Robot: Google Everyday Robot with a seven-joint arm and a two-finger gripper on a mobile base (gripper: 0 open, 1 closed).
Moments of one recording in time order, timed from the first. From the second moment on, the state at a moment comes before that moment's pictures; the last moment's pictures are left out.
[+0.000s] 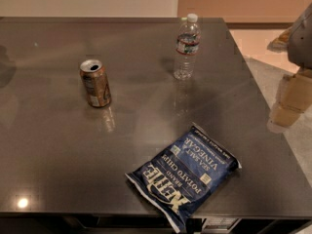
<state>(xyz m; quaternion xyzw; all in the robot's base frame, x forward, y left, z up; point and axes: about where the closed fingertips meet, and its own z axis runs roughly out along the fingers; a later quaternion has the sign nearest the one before) 0.438 -0.217 0.976 -0.60 0.78 -0.03 0.16</state>
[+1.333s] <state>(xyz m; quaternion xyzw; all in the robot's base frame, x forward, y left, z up) 0.554 -0.239 0.954 -0.52 0.83 0.00 0.22</state>
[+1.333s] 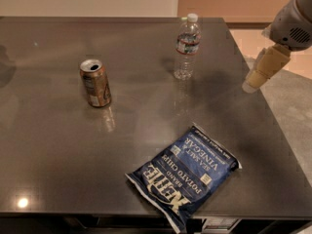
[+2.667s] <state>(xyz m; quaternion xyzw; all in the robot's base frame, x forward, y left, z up) 0.690 -0.212 0.933 -0.47 0.81 0.07 0.34</state>
